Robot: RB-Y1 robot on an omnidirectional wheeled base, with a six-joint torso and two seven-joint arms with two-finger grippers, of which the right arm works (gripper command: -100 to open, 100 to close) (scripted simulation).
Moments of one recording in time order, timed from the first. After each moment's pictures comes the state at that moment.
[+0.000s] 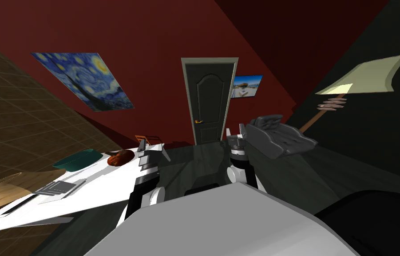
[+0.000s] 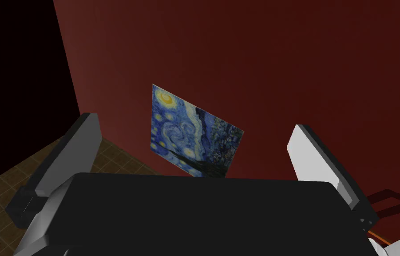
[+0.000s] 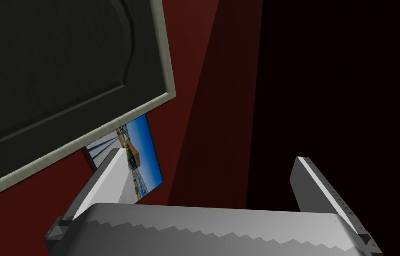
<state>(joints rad) 0.46 0.04 0.06 -2.21 -0.12 -0.59 -0.06</state>
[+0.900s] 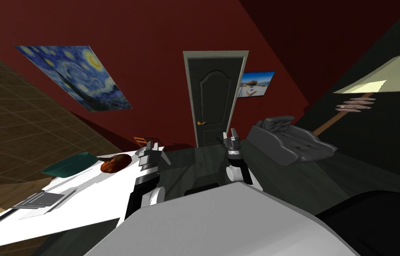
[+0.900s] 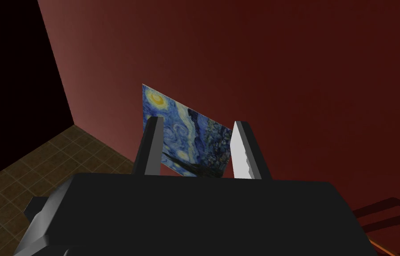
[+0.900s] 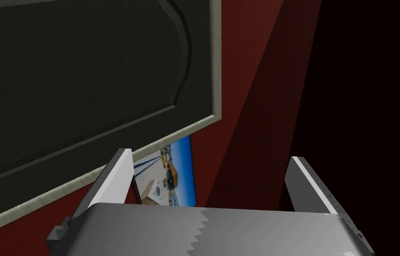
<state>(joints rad) 0.39 -0.02 0.04 -2.03 -0.11 -0.60 -0.06</state>
